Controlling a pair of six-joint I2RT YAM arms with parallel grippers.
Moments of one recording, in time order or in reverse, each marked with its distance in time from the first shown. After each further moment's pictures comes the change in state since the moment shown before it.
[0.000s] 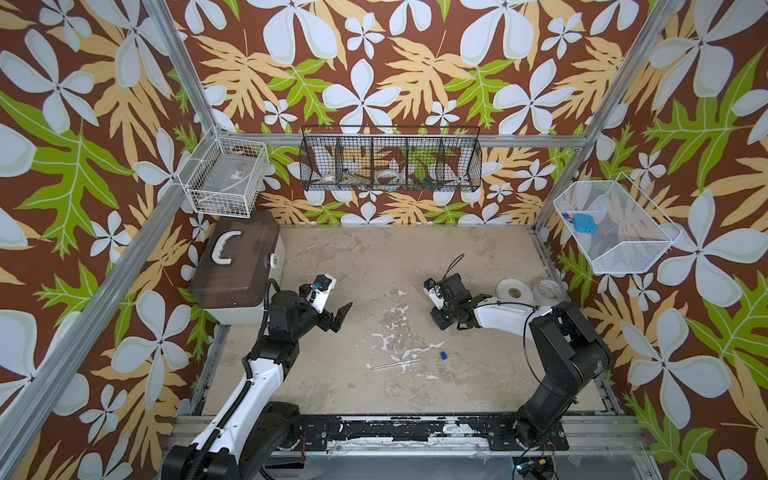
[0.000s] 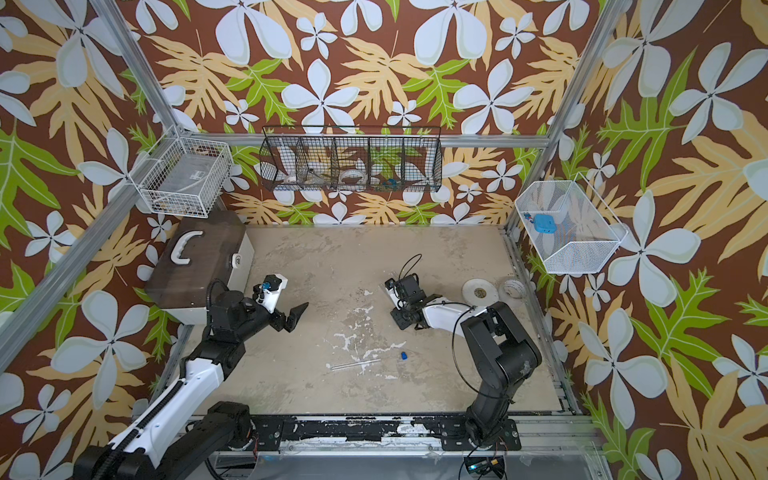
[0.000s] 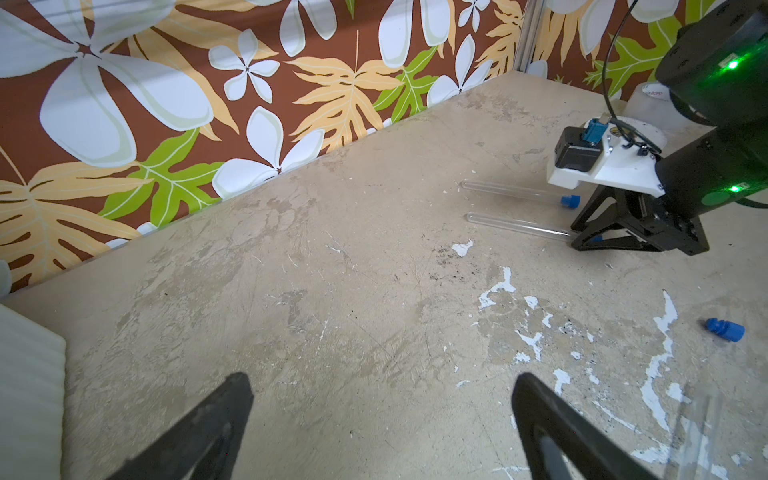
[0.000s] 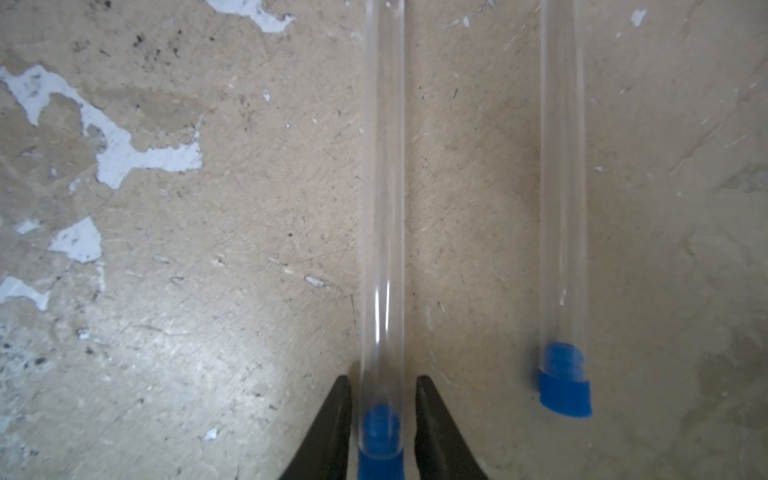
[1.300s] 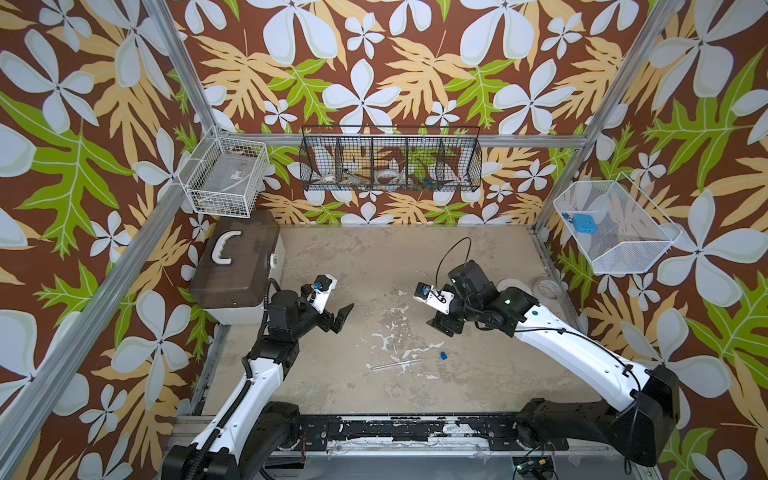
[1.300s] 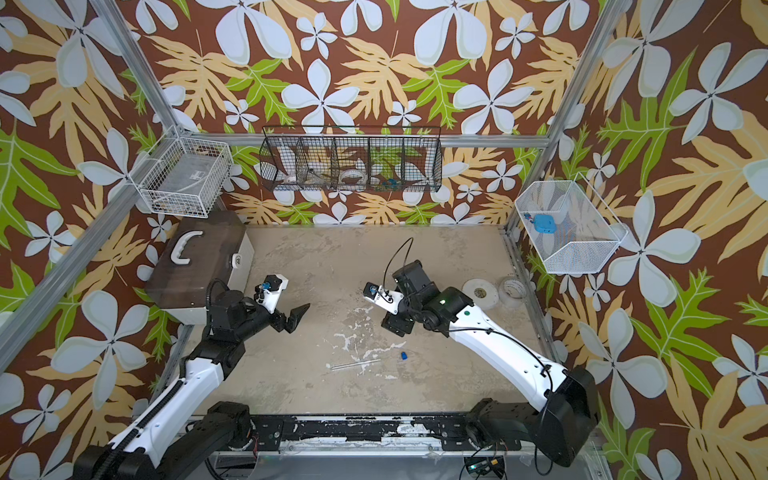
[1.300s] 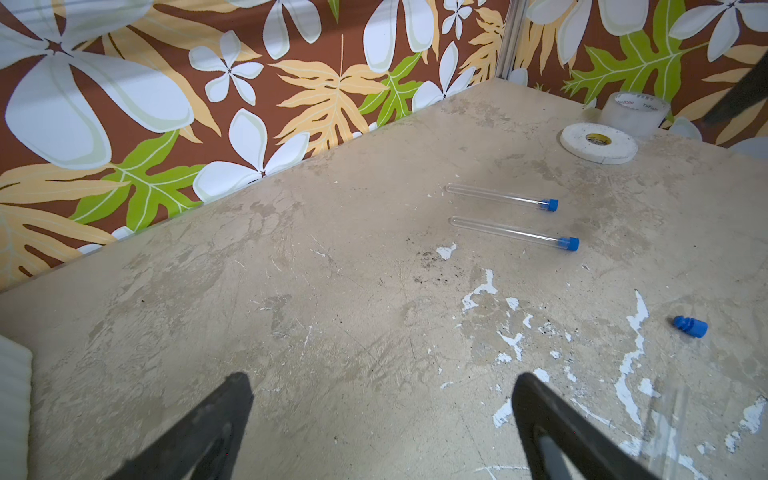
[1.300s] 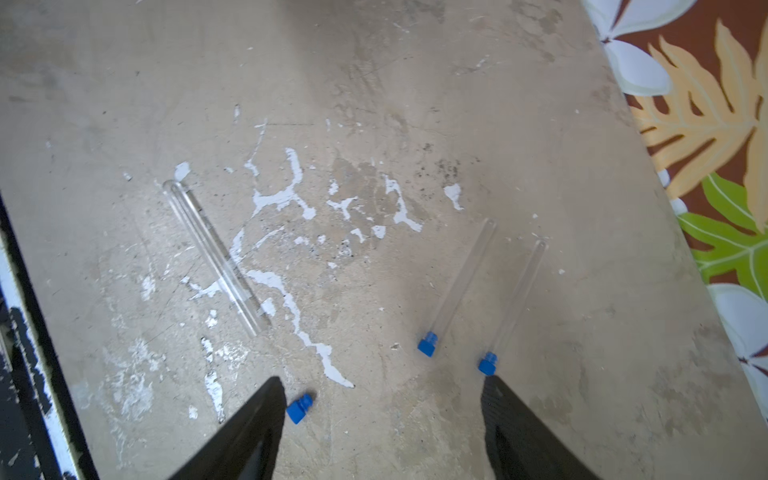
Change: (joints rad) left arm 0.002 0.003 0.003 -0.008 0.052 -0.014; right arm 0.189 -0.404 0.227 -0.528 -0.163 -0.428
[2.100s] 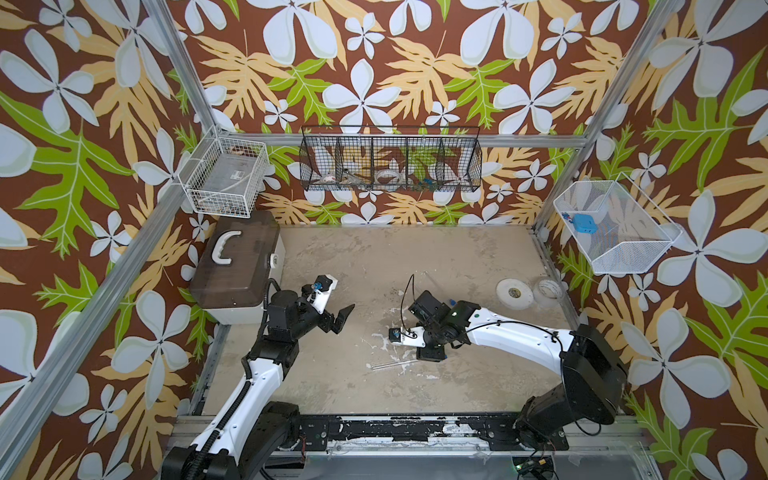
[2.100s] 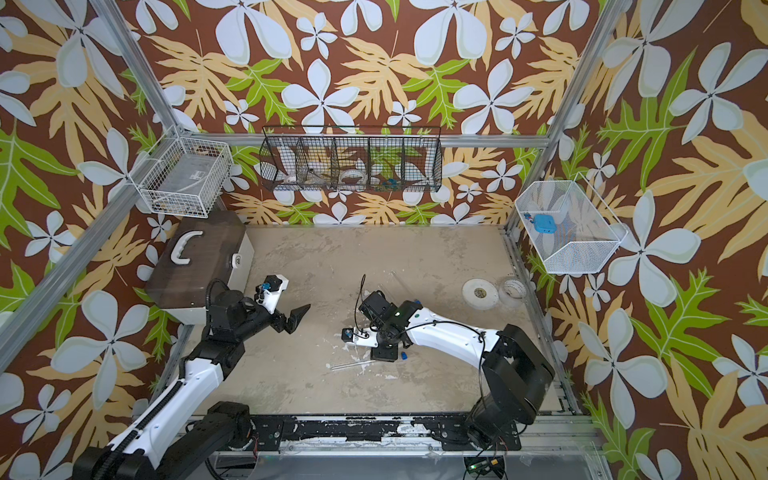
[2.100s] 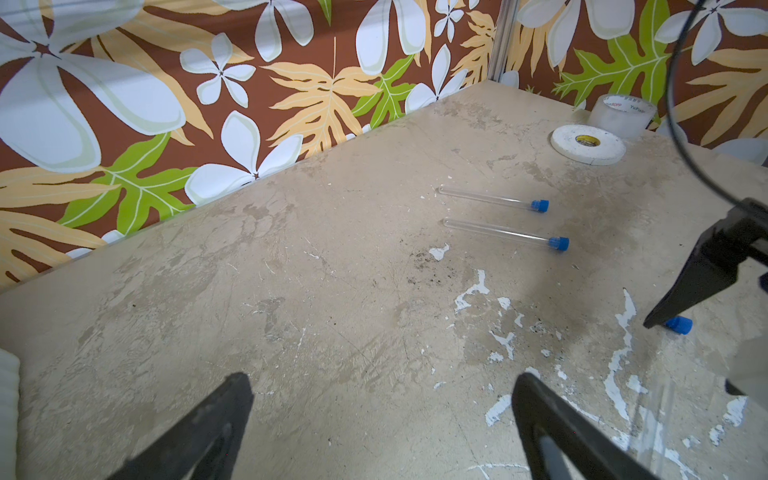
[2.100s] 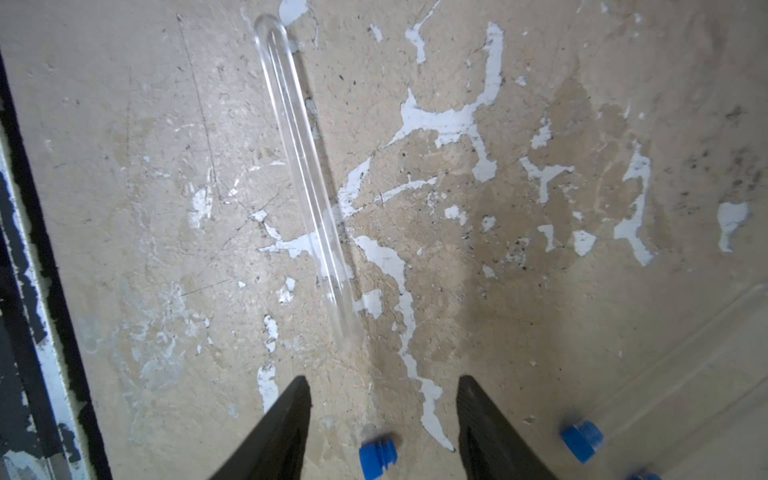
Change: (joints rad) left arm 0.000 -0.008 0.006 -0.007 0.015 0.000; right arm 0.169 0.289 -0.082 0.031 0.005 -0.087
